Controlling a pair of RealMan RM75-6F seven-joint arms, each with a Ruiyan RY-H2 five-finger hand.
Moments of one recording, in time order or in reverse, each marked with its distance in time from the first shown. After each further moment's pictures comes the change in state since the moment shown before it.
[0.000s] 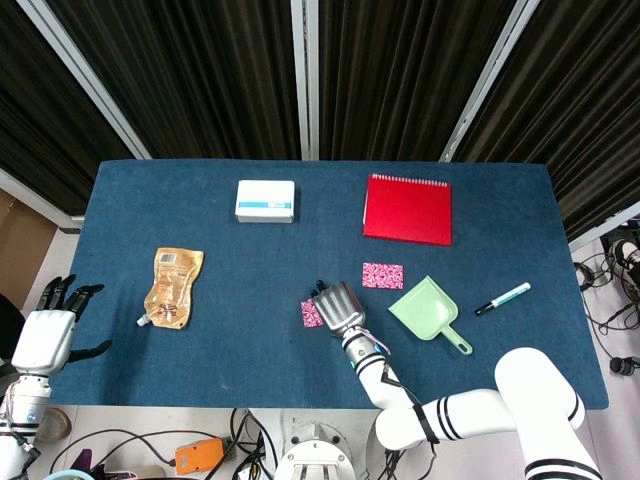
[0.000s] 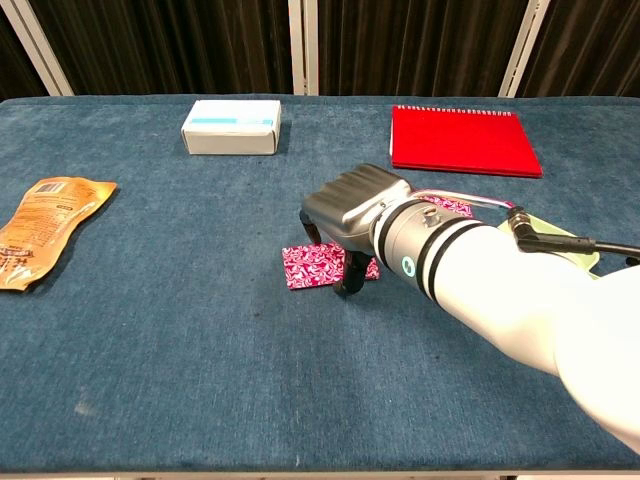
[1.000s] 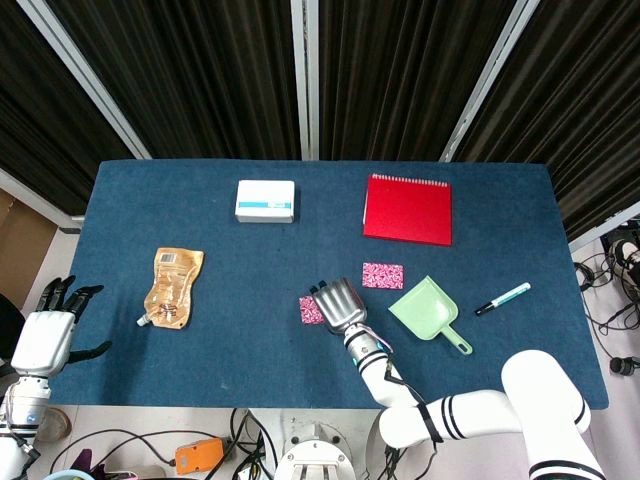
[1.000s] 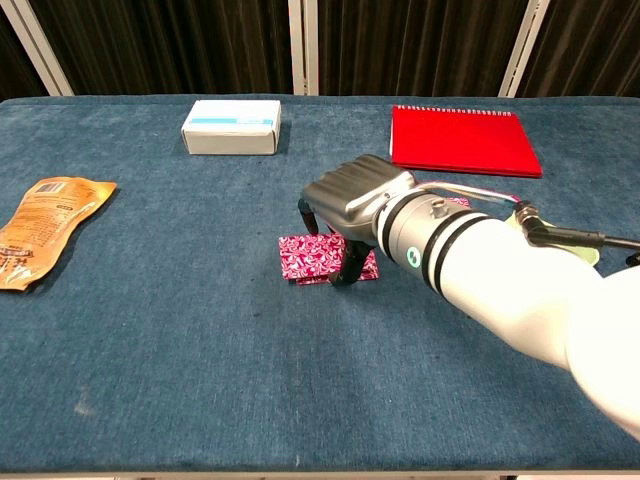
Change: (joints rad) left arm 0.004 -0.004 0.001 0.008 0.005 0.006 -0.008; right arm -0.035 0.014 0.017 0.005 -0.070 -0.016 0.057
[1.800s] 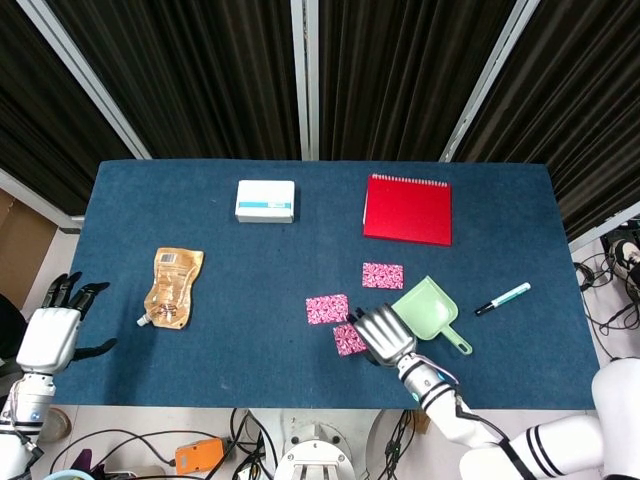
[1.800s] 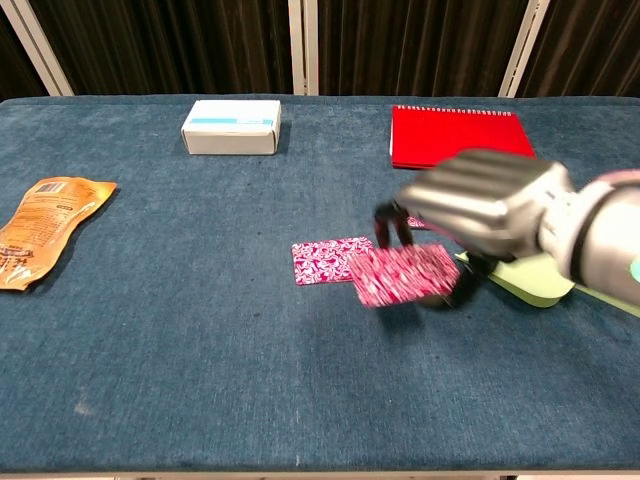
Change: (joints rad) left arm -0.012 0.011 -0.005 -0.040 0.016 0.005 0.027; right arm -0.186 0.362 -0.263 -0.416 -0.327 0.062 0.129
